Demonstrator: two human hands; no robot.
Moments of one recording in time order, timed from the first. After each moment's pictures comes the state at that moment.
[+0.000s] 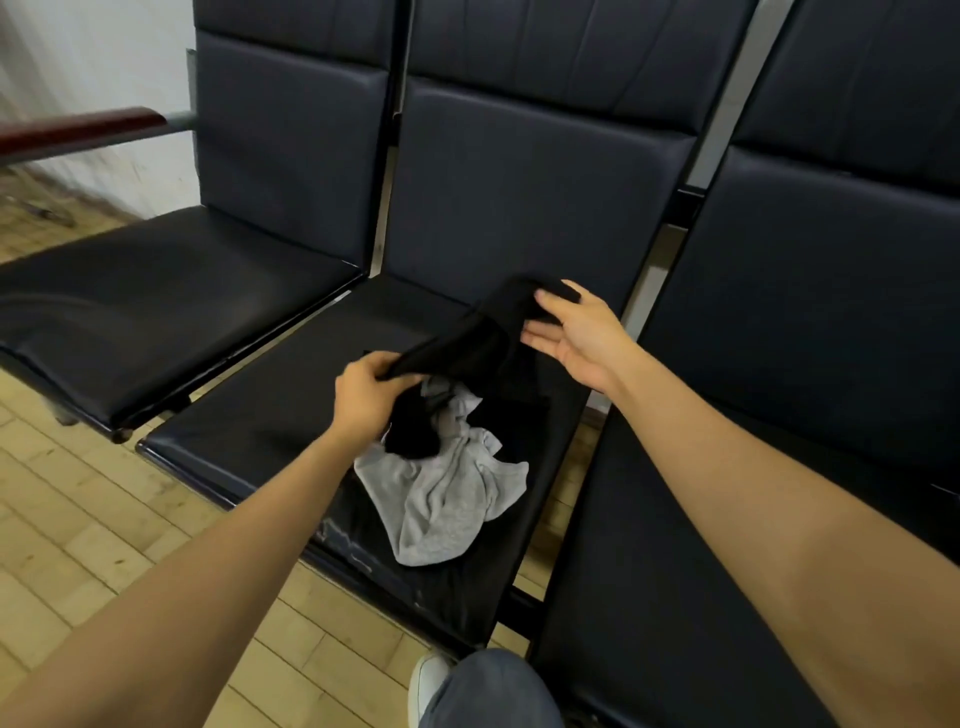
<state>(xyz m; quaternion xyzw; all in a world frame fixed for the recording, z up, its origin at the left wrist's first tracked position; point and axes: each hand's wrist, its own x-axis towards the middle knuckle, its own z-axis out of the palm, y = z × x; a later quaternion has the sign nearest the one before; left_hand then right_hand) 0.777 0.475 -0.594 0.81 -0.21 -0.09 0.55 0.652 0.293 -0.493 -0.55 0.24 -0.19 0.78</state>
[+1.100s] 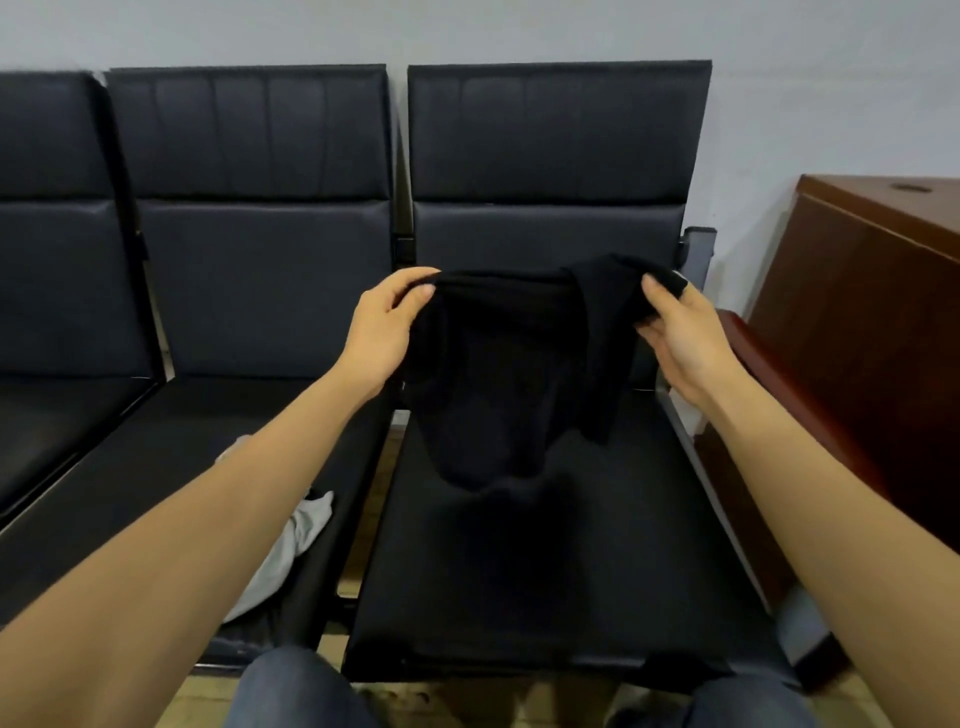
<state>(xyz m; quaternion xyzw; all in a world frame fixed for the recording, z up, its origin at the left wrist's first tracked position) 0.537 0.325 -0.402 0.62 -0.50 -0.16 0.59 0.288 0.199 -0.401 -0.55 0.29 -0.51 0.59</state>
